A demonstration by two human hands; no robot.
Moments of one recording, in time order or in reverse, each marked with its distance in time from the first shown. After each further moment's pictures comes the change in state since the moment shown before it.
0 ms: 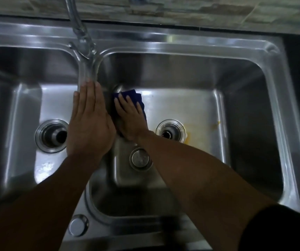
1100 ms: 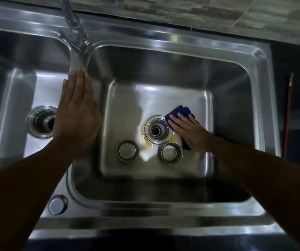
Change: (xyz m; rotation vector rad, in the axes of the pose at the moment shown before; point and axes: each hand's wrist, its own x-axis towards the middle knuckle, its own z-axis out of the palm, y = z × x) left_hand 0.001 -0.004 0.010 0.039 0.054 0.042; right_hand -0.143 0.224 -0.057 -0.338 -0.206 -0.256
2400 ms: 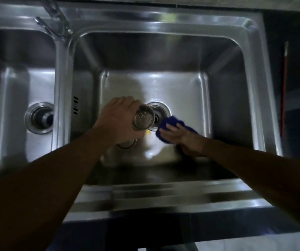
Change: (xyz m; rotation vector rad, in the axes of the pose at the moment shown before) left_hand -0.007 0.080 0.025 -0.093 -0.376 0.330; right_hand -0.033 -0.068 0.001 0.091 -0.249 -0.119
